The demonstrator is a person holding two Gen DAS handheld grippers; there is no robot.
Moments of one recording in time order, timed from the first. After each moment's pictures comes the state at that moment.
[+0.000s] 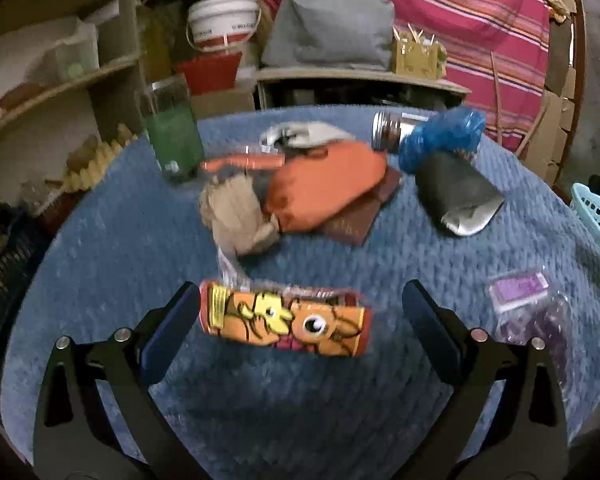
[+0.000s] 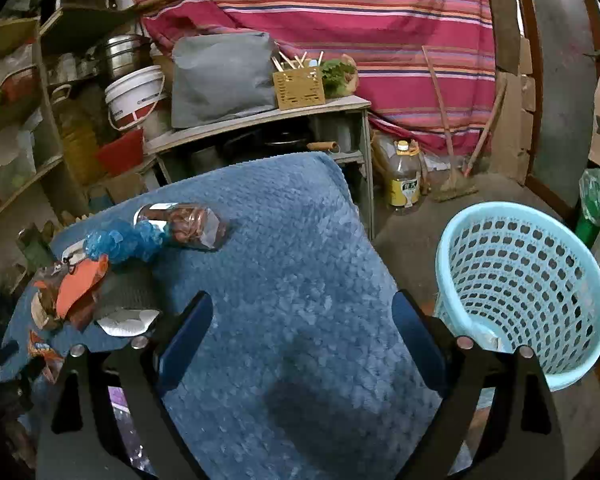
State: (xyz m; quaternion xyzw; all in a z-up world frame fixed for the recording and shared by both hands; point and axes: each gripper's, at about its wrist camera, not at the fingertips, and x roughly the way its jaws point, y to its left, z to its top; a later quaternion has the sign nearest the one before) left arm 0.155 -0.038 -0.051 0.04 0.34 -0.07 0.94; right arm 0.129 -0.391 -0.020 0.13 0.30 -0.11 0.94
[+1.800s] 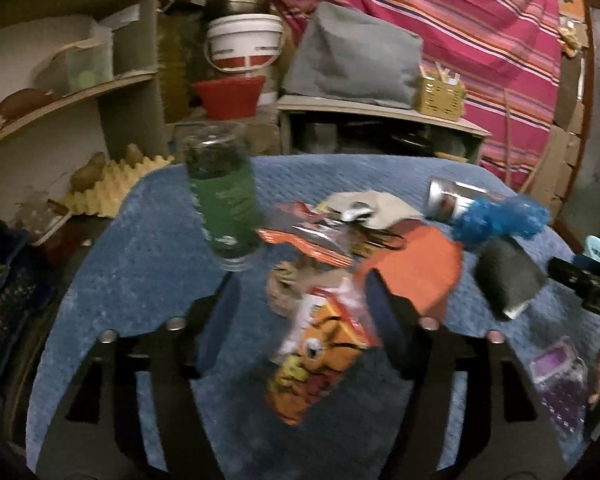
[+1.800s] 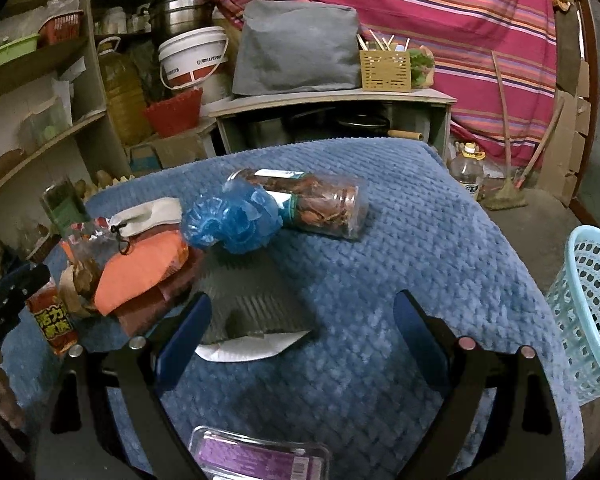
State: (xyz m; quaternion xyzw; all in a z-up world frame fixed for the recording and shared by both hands) left arm 0.219 0.021 -0.014 0.02 0.30 -0.06 0.95; right arm 0.197 -0.270 -0.032 0.09 0.32 -0.03 0.94
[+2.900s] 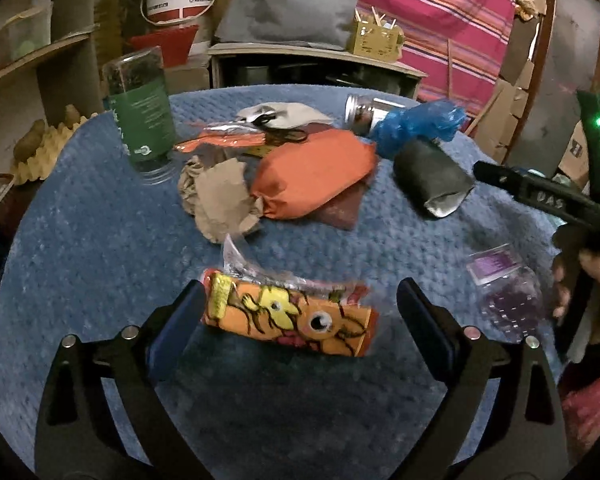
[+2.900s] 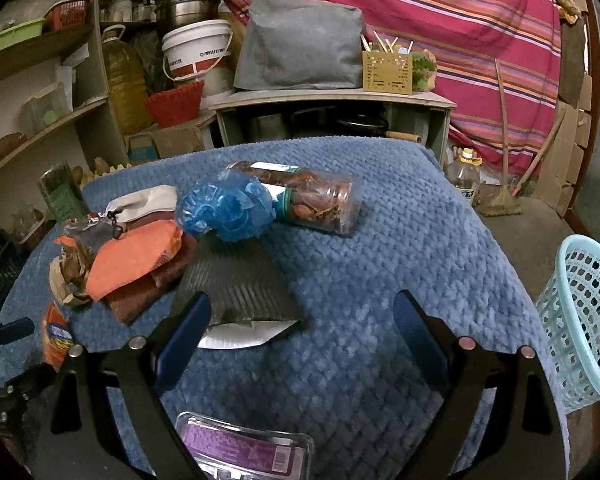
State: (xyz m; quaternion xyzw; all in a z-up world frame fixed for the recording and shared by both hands) left arm 0.163 -0.005 -0.043 0.02 0.38 -0.19 0.91; right arm 0.190 -0.270 -0.034 0.06 0.33 -0.04 0.94
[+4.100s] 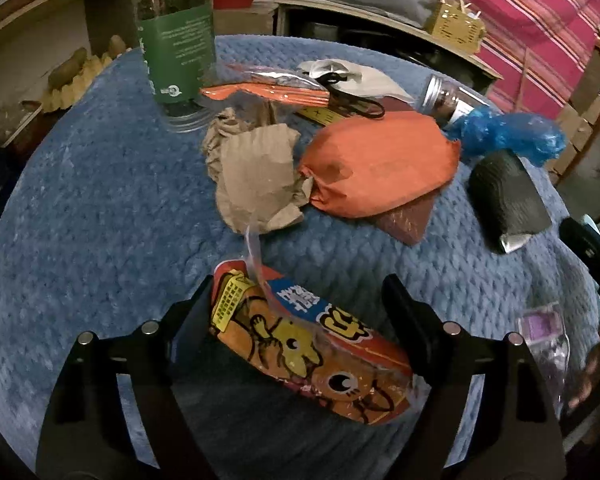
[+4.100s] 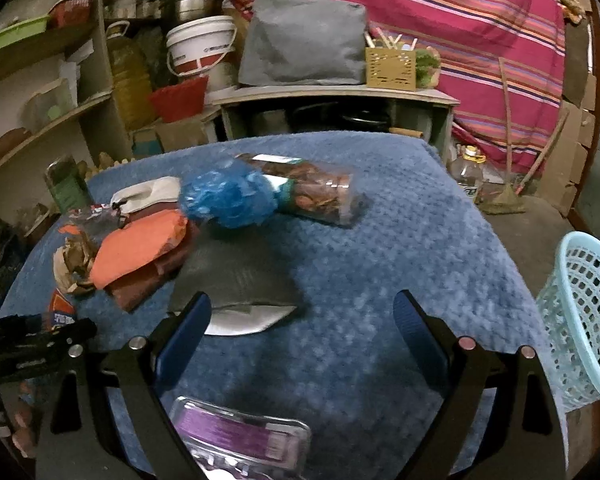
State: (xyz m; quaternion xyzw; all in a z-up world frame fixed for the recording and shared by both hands) left arm 0.214 -0.008 -0.066 -0.04 0.46 -0.08 0.88; right arm 0.189 -0.267 -0.038 0.05 0.33 -0.02 0.94
